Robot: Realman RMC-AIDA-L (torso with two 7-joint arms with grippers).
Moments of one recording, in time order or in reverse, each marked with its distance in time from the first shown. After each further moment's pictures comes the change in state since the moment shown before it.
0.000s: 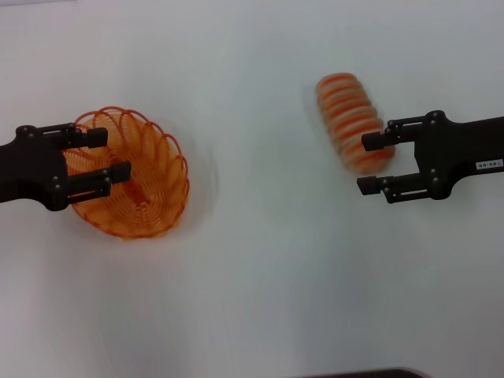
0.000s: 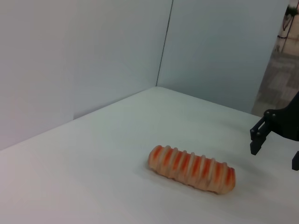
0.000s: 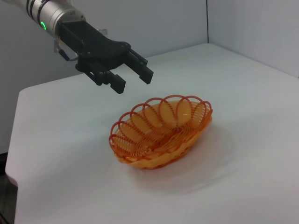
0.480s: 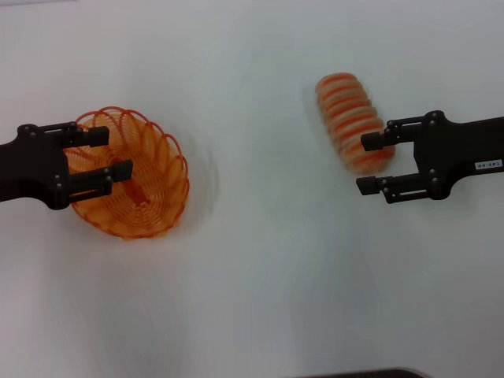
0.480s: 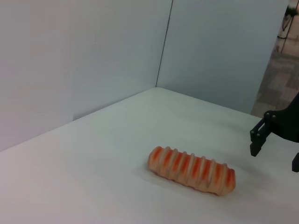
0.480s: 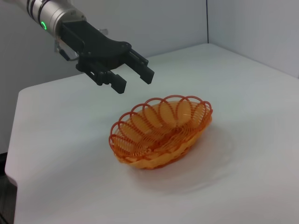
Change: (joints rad) left arm -0.003 -0.002 0.000 -0.002 0.000 -0.002 0.000; right arm 0.000 0.002 0.000 0.000 0.000 0.002 -0.002
